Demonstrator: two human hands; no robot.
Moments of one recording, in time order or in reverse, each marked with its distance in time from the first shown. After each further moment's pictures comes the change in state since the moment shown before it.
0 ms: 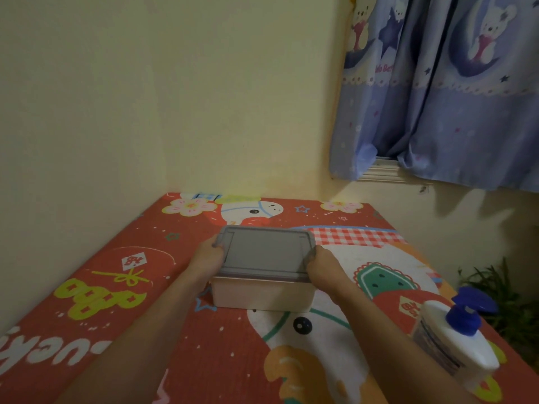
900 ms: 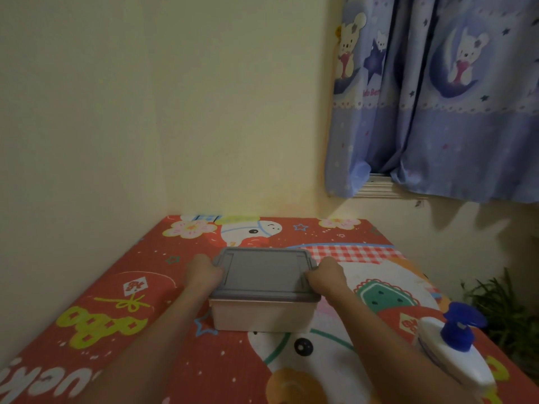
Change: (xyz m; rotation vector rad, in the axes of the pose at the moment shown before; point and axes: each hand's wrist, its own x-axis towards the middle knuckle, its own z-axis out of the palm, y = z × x) left_hand 0.019 0.008 -0.010 0.403 0.153 -0.074; right_hand 0.017 -0.010 -0.009 0.046 0.111 0.193
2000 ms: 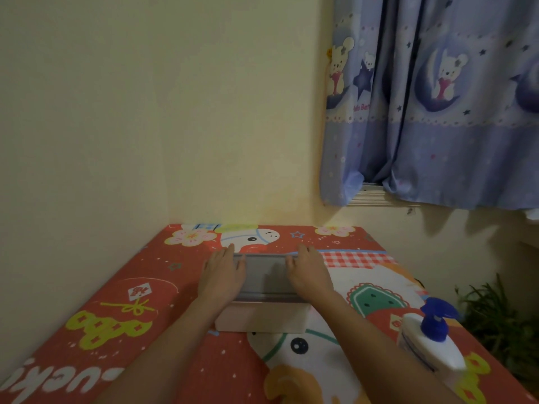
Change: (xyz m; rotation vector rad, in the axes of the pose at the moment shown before) left_hand -0.052 0.029 -0.004 0.216 0.031 0.370; right_hand -0.044 -0.021 -0.007 -0.218 0.178 -0.475
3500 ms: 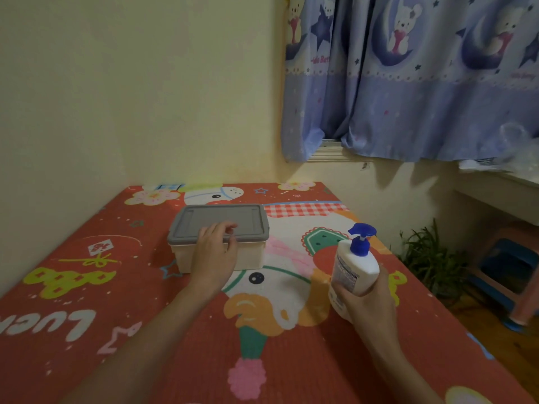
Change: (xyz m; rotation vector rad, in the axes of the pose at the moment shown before) left_hand -0.094 0.042 0.041 -0.271 0.202 0.253; right_hand -0.192 0.150 -0.060 0.468 0.374 0.346
